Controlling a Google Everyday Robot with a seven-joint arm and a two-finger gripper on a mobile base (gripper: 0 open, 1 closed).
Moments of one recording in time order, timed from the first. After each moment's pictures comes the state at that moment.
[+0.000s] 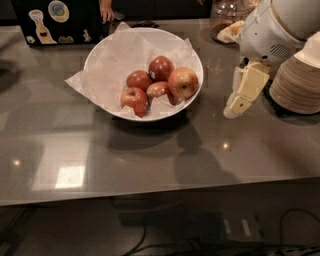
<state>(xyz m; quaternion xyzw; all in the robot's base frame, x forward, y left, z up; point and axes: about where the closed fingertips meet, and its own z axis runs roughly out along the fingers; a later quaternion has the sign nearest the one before) 0.516 -0.140 0.976 -0.67 0.69 0.04 0.28</state>
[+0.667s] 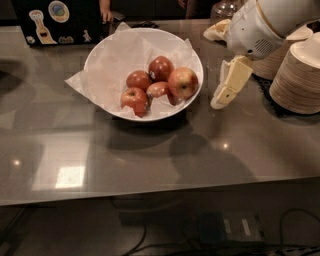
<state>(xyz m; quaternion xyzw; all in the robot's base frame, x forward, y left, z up) 0.546 -0.115 0.970 -0.68 0.66 0.09 0.30</state>
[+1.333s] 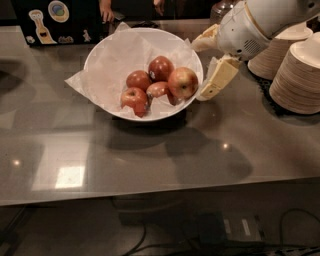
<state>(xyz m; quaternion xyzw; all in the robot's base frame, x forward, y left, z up) 0.561 -0.099 0.962 -0.69 0.65 0.12 0.31</state>
